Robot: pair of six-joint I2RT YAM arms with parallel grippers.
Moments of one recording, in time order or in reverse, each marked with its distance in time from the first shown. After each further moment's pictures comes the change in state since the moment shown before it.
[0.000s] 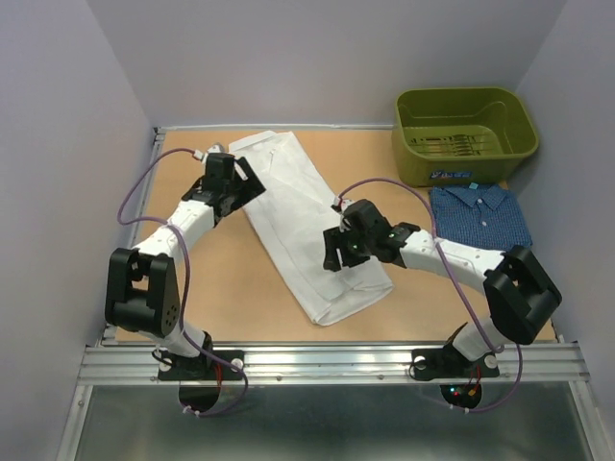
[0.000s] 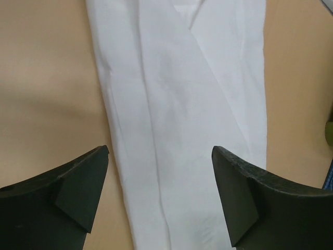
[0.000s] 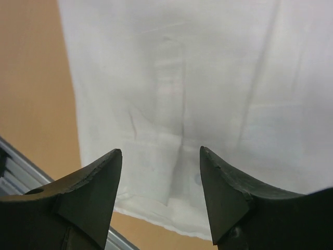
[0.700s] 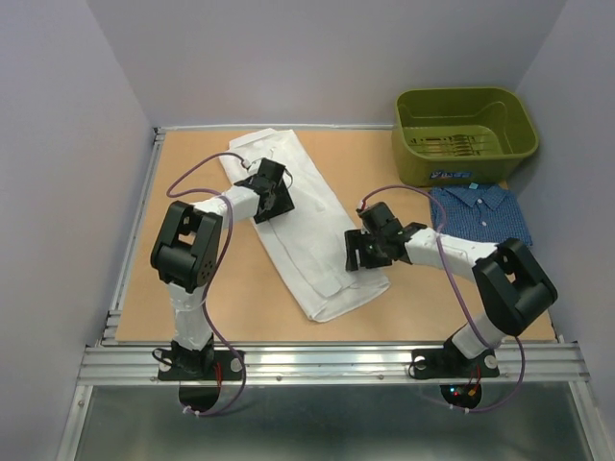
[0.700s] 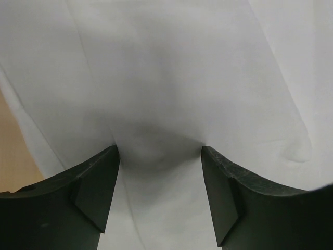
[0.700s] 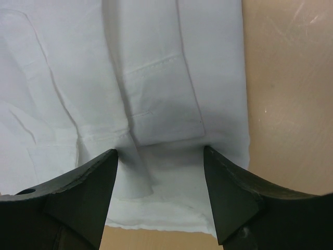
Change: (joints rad) left arm -0.248 0.339 0.167 -0.085 -0.153 -0.014; right arm -0.148 0.018 -0.116 -0.043 0.129 0.040
